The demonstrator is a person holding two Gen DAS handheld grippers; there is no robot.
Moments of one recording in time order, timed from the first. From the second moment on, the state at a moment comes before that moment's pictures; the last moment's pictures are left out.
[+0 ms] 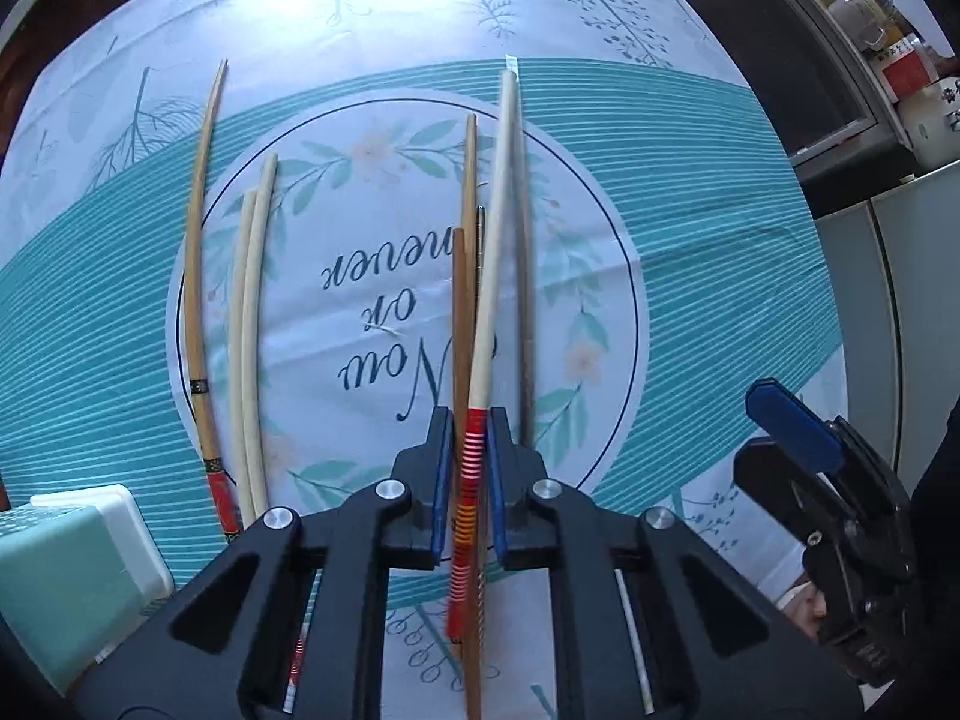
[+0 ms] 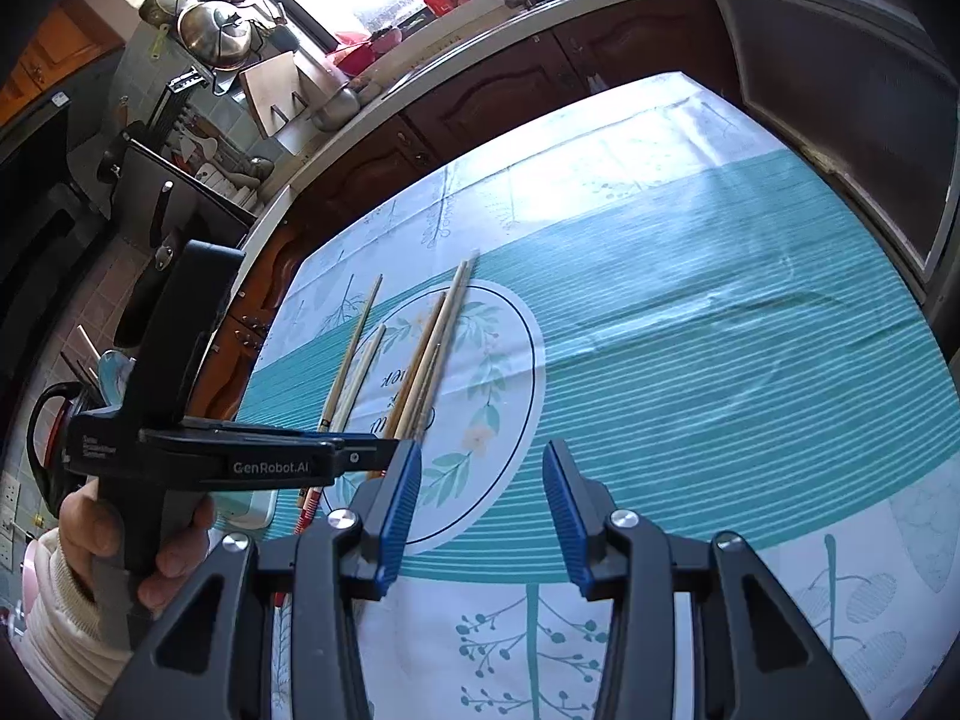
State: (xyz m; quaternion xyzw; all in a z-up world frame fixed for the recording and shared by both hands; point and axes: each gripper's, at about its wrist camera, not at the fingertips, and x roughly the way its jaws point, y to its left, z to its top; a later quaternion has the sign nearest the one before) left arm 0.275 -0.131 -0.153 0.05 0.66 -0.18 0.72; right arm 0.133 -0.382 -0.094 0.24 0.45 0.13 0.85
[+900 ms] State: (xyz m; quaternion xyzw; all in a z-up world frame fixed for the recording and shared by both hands) left arm 0.240 -0.070 -0.138 -0.04 0.65 -0.21 0.73; right arm 0.150 -0.354 -0.092 0.22 0.49 0.17 0.83
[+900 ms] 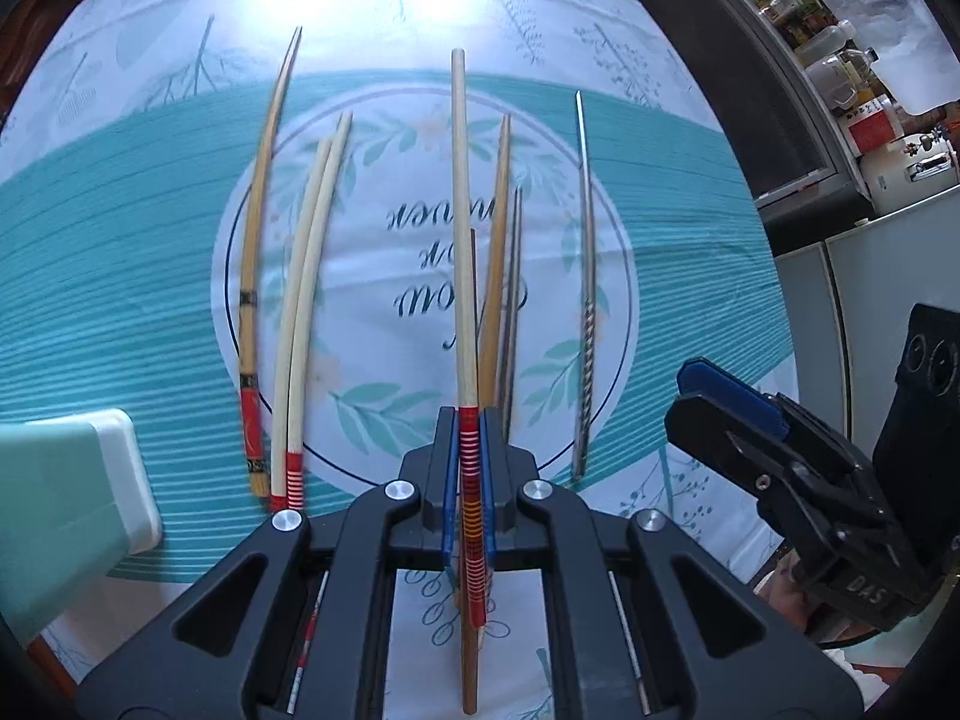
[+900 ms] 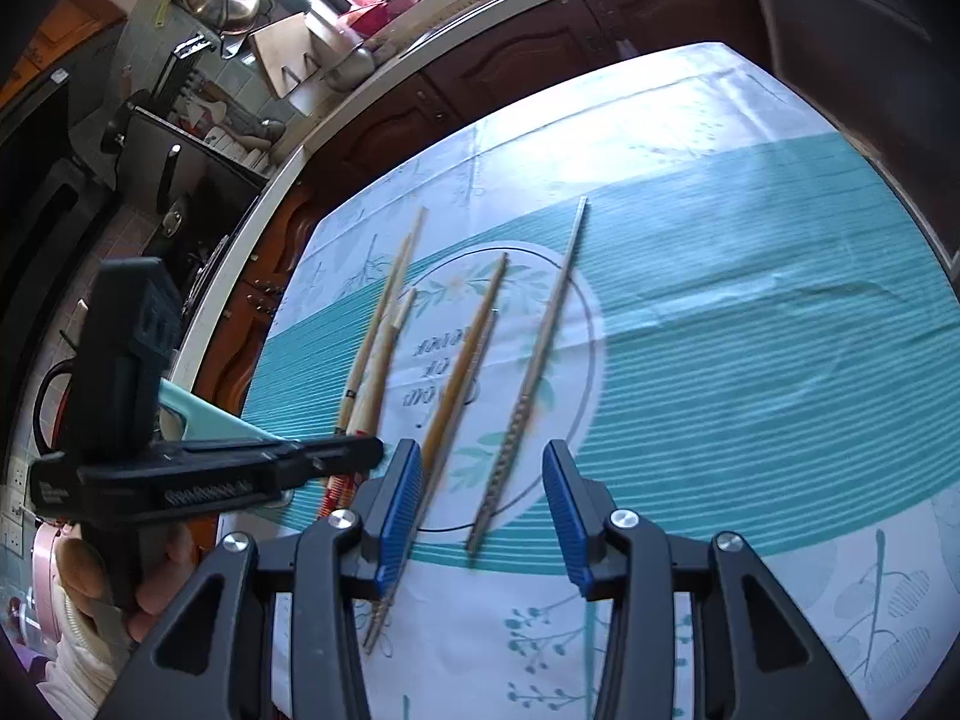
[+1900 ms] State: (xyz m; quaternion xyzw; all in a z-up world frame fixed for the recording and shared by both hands) left arm 0.054 0.048 0.031 0.01 0.21 -0.14 0.97; right arm 0.140 -0.291 -0.074 0.19 0.49 0.22 0.82
